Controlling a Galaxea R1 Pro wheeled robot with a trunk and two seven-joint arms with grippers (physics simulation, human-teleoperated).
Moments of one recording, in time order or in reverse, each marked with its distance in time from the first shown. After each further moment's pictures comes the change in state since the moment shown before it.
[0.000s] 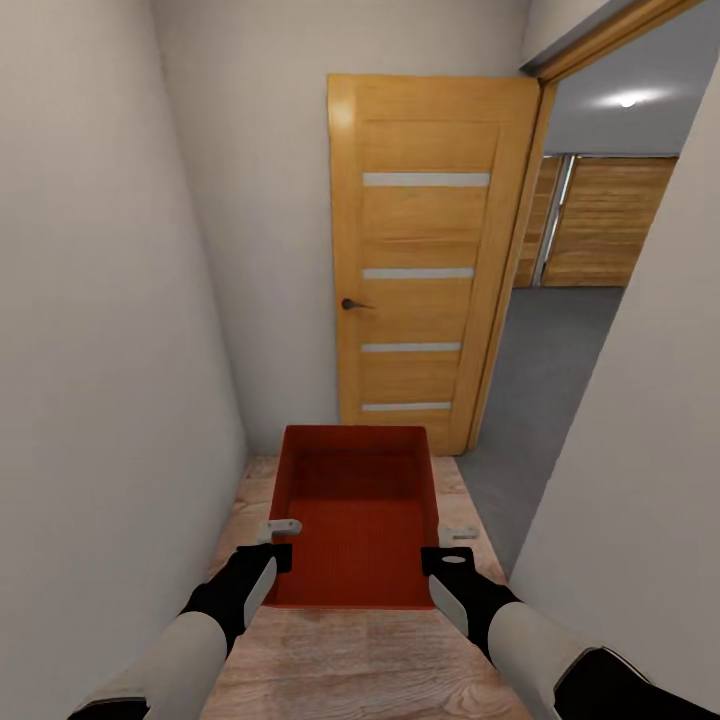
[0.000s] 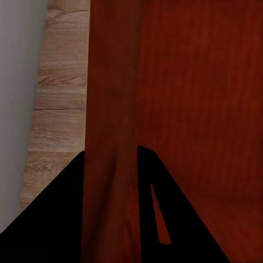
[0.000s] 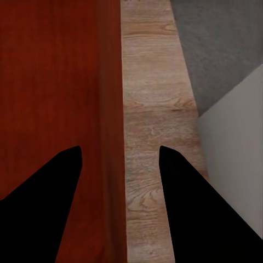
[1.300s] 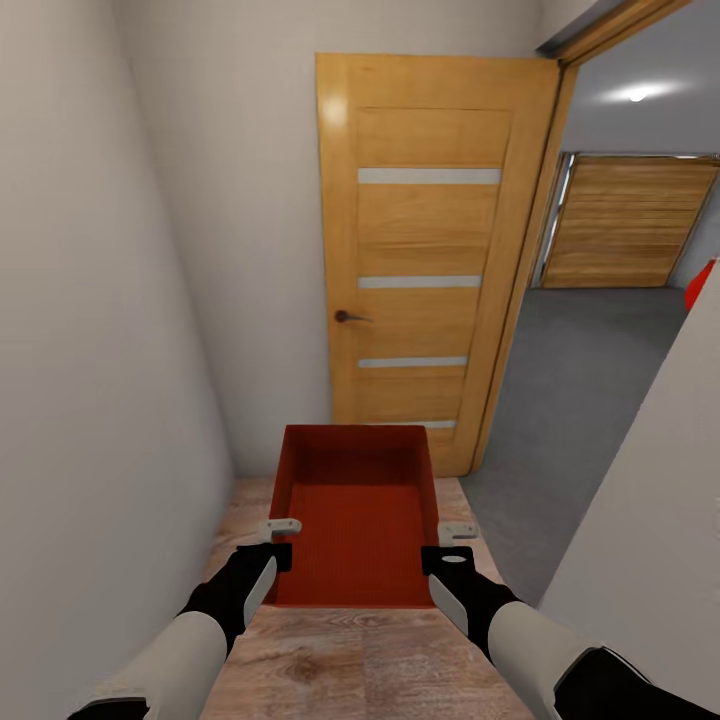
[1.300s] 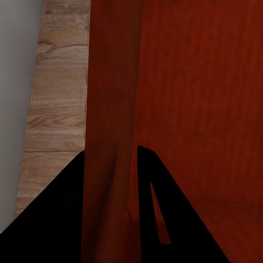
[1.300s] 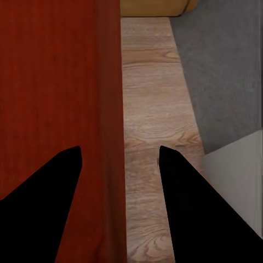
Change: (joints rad) left arm 0.000 0.000 0.000 -0.003 0.001 0.001 0.001; right arm 0.000 0.000 -0.001 -0.003 0.001 0.000 0.000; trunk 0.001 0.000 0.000
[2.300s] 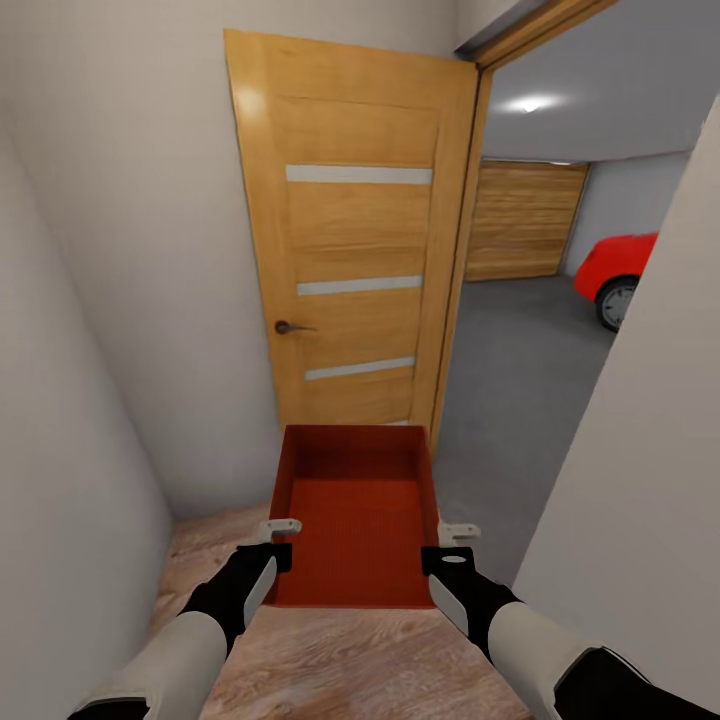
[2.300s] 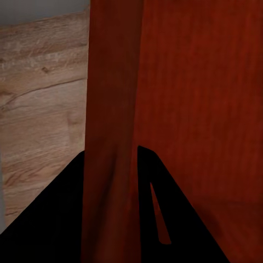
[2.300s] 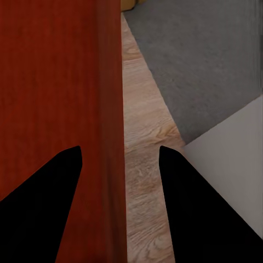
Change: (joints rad) left arm 0.000 0.000 0.002 0.001 -0.003 0.001 -0.002; right arm 0.000 0.000 -0.001 0.001 0.000 0.000 0.001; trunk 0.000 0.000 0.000
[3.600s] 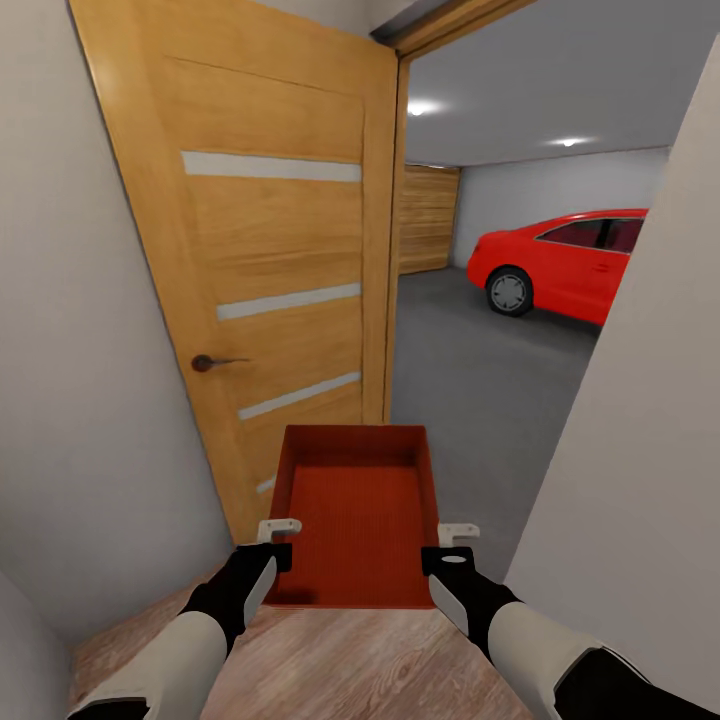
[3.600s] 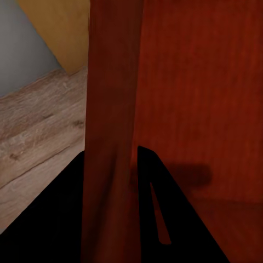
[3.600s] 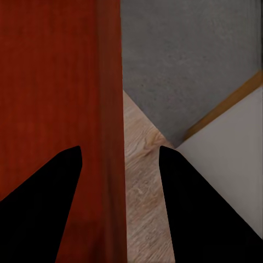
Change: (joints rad) left arm 0.000 0.000 0.000 0.000 0.000 0.000 0.000; right arm 0.000 0.000 0.000 0.000 0.000 0.000 0.000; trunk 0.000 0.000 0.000
